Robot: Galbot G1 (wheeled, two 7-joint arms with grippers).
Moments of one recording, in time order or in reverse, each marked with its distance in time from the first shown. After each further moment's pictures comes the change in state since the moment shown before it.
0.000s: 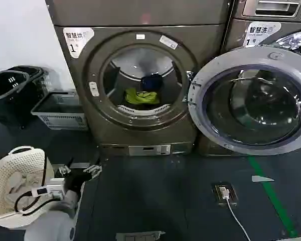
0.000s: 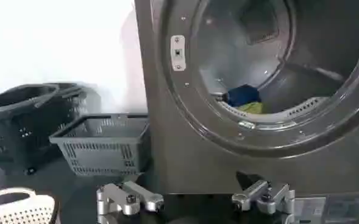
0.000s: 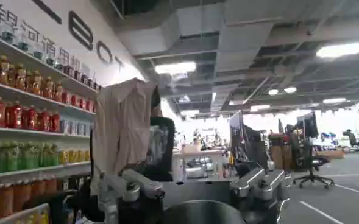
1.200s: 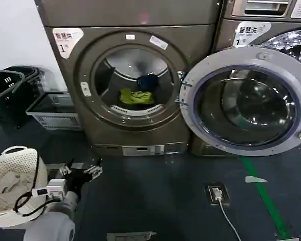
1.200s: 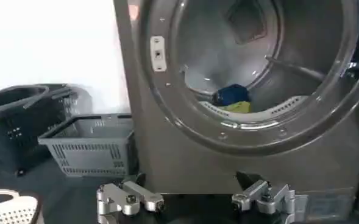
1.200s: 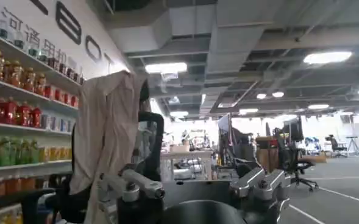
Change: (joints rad) left arm 0.005 0.014 0.003 0.000 -0.001 0.000 0.016; right arm 0.005 0.007 -0.043 -0.023 -0.025 0.048 0.063
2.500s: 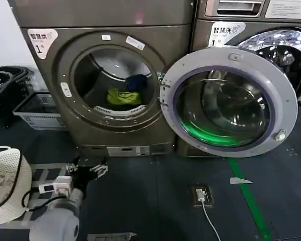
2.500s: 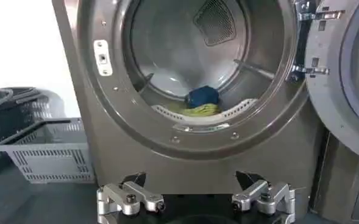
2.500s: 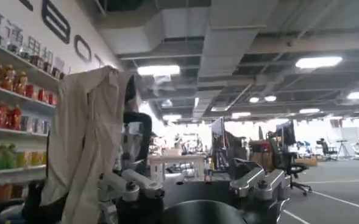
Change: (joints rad) left arm -0.029 -0.011 0.035 0.016 0.036 0.000 0.034; right arm -0.033 0.045 0.037 -0.001 0.054 0.057 0.037
